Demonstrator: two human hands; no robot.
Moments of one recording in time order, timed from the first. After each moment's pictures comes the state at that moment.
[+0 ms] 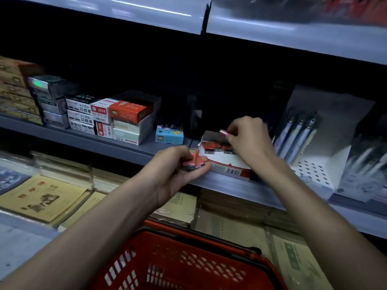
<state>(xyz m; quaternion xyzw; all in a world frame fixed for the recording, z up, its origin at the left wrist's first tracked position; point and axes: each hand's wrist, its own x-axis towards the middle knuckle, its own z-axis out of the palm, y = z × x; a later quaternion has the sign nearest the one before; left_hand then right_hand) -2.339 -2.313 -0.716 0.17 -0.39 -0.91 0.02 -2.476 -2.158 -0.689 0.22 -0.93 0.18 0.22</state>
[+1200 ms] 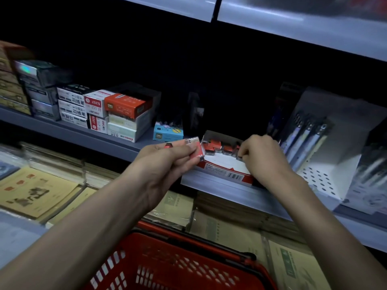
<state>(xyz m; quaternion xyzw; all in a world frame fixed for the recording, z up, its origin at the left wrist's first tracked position) -2.339 -2.321 -0.716 0.14 -0.42 -0.89 0.07 -2.475 -2.133 -0.705 0.20 -0.96 0.04 0.17</state>
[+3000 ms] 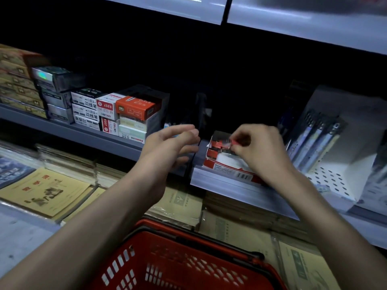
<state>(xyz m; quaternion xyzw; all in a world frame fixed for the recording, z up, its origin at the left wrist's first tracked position) -2.338 -2.336 -0.712 0.13 -0.59 -0.78 0.16 -2.457 -2.156 -0.693 0.28 -0.91 0.24 0.19</state>
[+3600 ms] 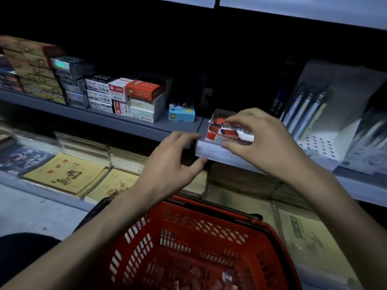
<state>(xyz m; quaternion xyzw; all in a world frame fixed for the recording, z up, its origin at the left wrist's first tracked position) -2.288 -2.331 -0.762 0.02 -0.92 -0.33 0.22 -2.377 -2.127 -0.686 0.35 -0.91 0.19 0.14</state>
